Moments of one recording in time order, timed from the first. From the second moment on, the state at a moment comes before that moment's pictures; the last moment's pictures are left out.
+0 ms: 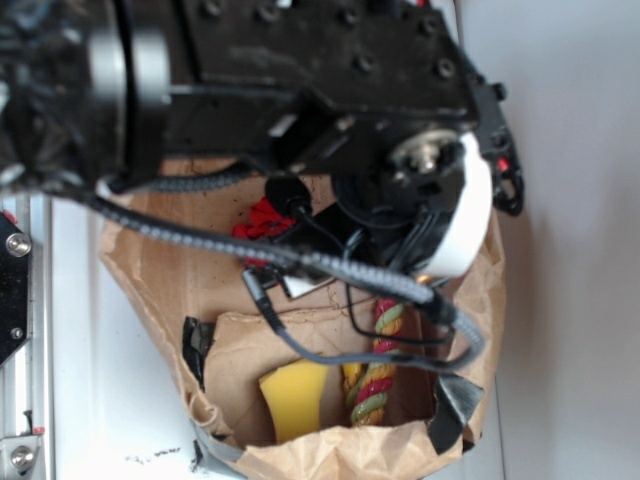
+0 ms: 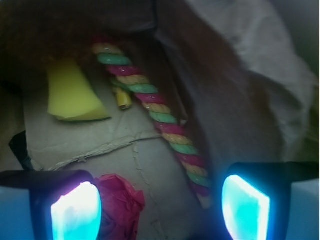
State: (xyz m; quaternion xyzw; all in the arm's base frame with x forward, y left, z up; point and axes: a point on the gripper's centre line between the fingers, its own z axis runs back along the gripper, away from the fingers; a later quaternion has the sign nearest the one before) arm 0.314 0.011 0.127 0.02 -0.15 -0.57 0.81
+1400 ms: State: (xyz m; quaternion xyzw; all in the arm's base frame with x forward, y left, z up) arm 0.329 -0.023 0.070 0.01 -0.12 -0.71 0.69
